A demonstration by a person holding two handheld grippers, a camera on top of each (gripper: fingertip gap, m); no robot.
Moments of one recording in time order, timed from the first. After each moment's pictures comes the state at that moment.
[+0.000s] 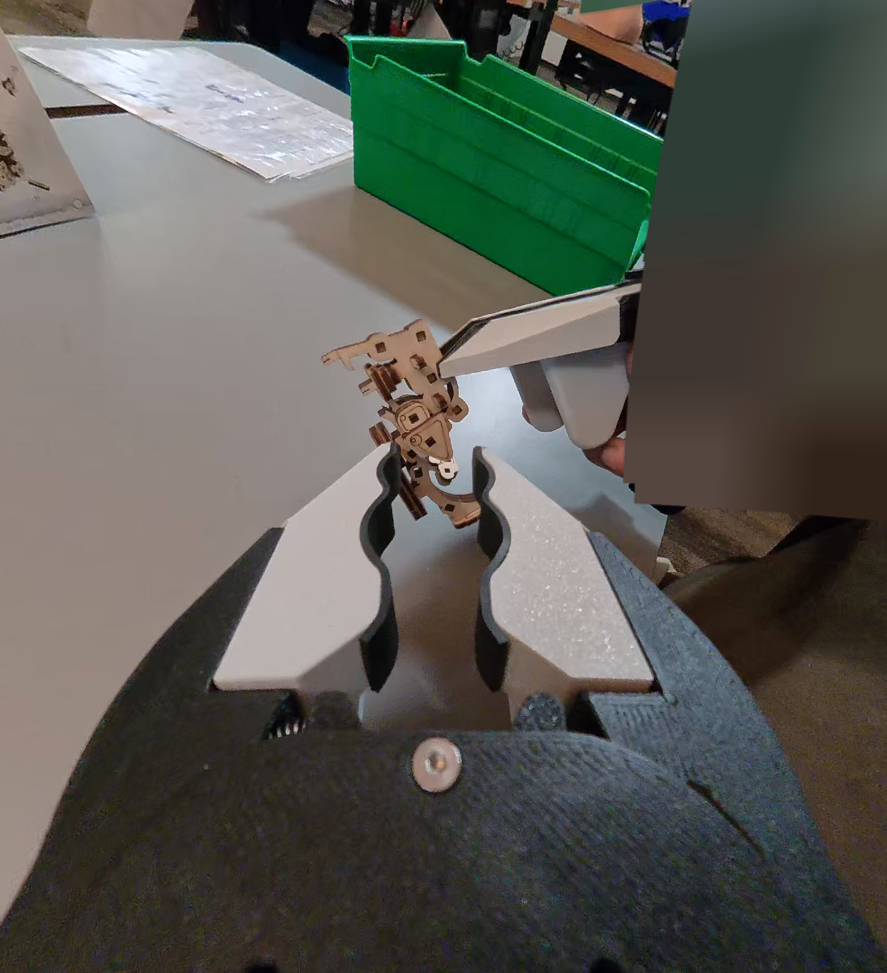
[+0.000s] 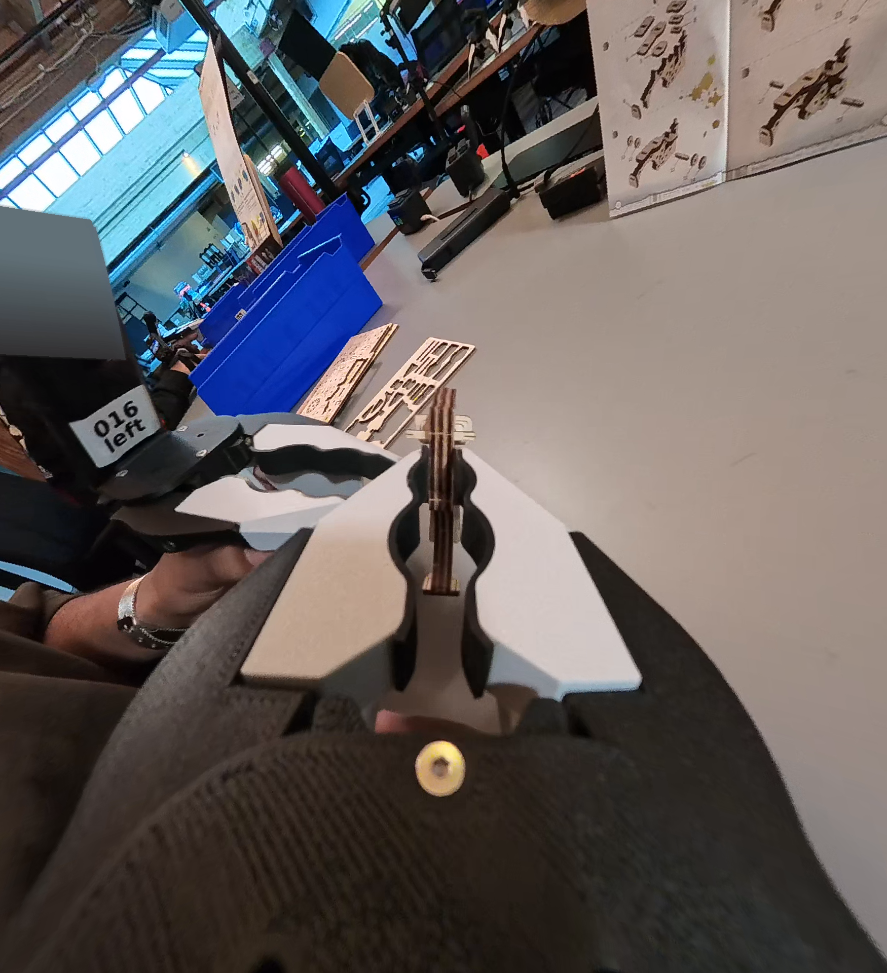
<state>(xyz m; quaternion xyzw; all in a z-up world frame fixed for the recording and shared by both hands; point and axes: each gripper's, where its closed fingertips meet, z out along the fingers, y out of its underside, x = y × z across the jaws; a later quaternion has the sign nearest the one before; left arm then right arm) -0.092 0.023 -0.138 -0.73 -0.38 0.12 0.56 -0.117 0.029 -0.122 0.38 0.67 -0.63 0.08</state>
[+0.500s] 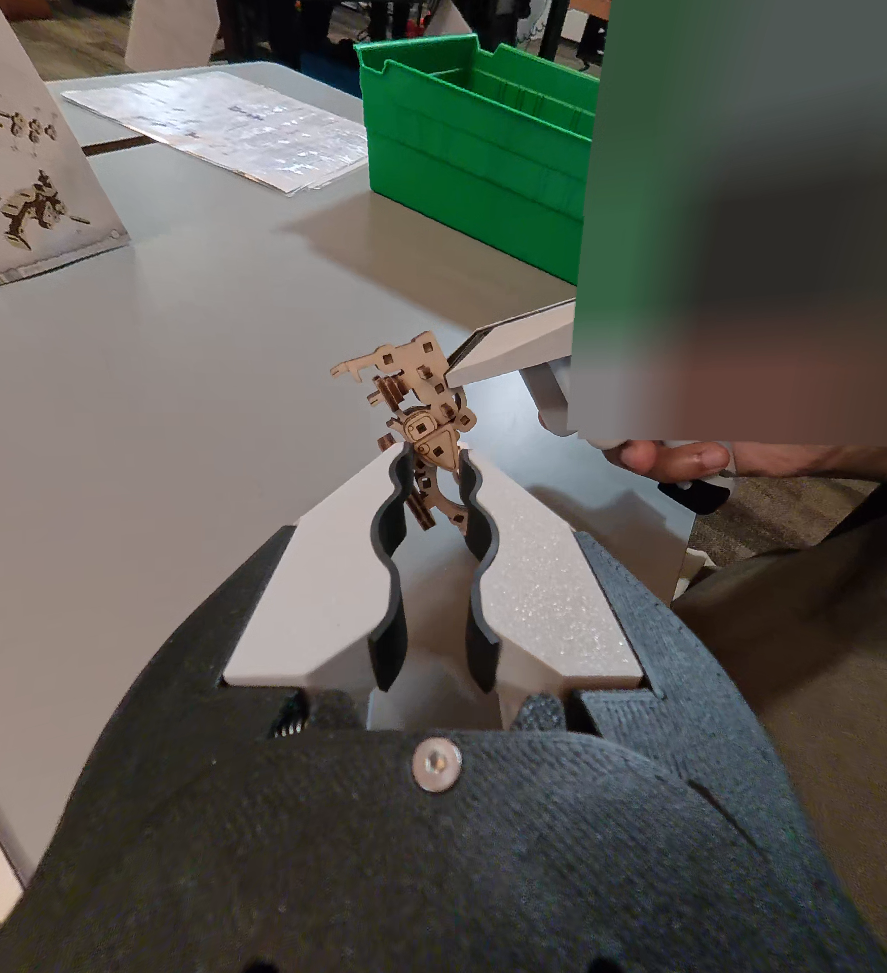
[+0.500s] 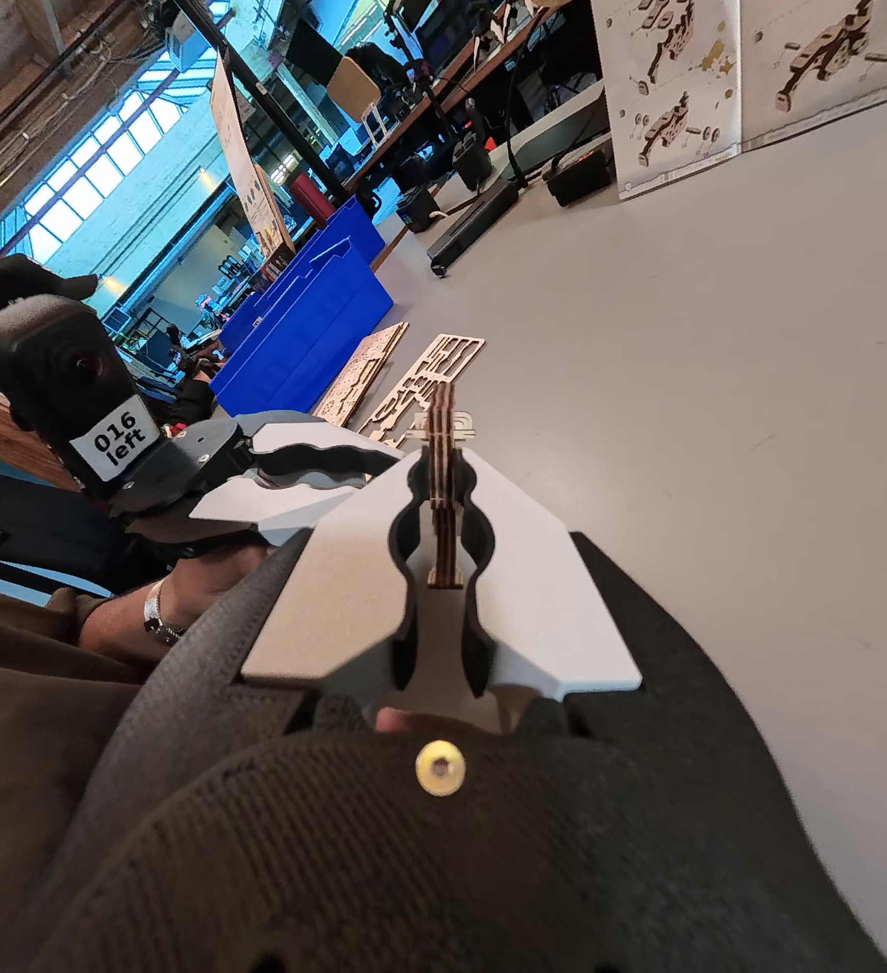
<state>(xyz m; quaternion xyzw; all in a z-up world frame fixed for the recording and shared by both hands) -0.093 0.020 -0.137 -0.74 -0.36 0.15 0.54 -0.114 0.027 -0.123 0.39 0.66 -0.63 0.10</state>
